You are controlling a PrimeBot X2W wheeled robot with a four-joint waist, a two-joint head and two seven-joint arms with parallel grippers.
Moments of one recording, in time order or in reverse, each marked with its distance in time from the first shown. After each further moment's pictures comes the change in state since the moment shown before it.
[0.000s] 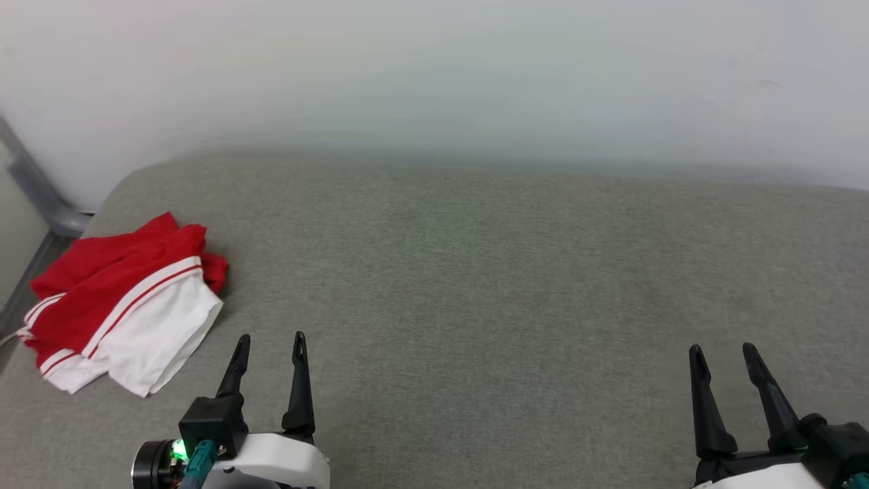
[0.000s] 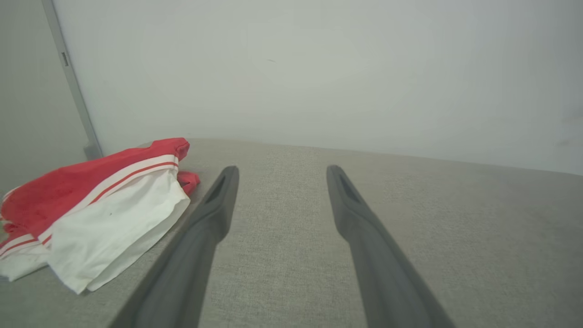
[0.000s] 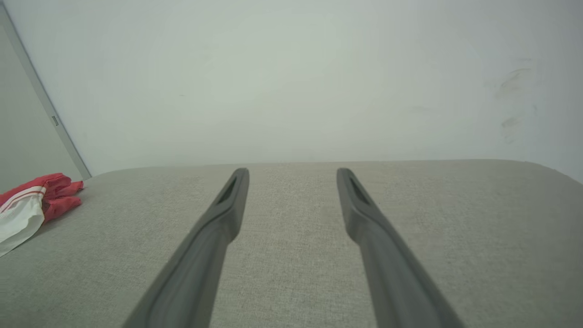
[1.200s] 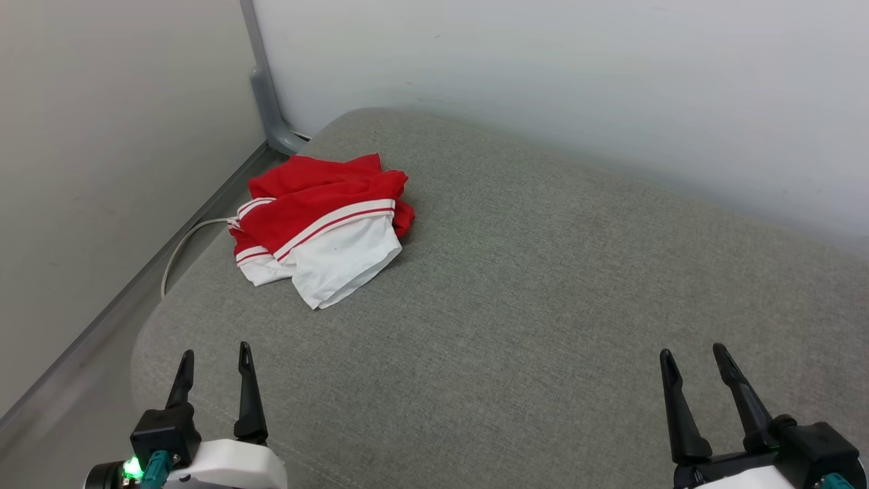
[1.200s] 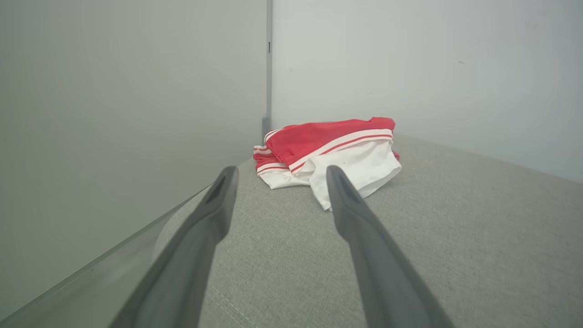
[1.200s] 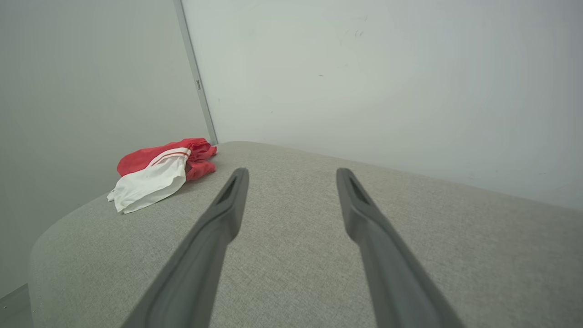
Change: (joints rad) left arm 0.019 0.000 0.123 0.012 0.027 0.004 0.000; right arm 0.005 0.000 0.061 -0.010 -0.029 0.000 0.000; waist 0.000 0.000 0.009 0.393
